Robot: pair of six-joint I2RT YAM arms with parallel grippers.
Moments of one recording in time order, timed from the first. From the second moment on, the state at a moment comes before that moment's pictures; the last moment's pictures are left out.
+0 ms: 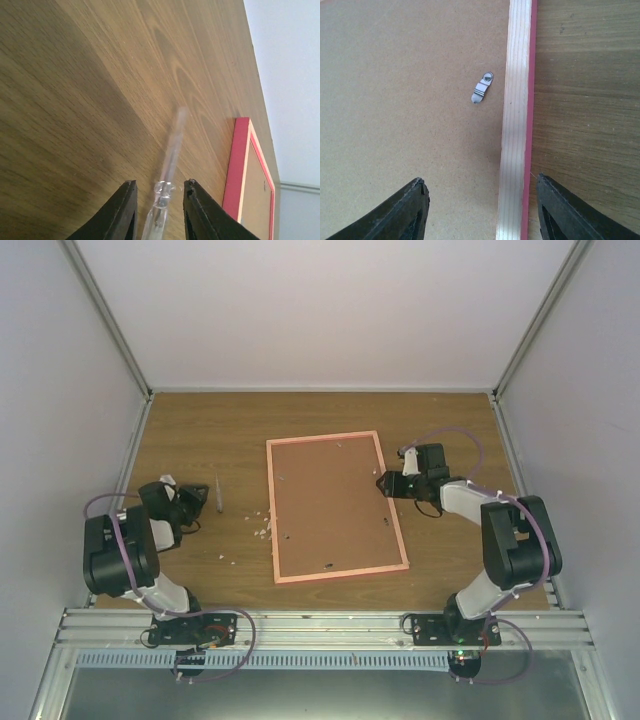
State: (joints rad) left arm 0.34 1.58 0.37 0.58 0.53 -0.85; right arm 0.19 1.62 0.79 -0.06 -0.35 0.23
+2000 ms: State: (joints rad) left arm -0.44 1.57 0.71 -0.11 0.21 -0.55; right arm 0.22 1.74 0.93 -0.21 -0.27 0.24
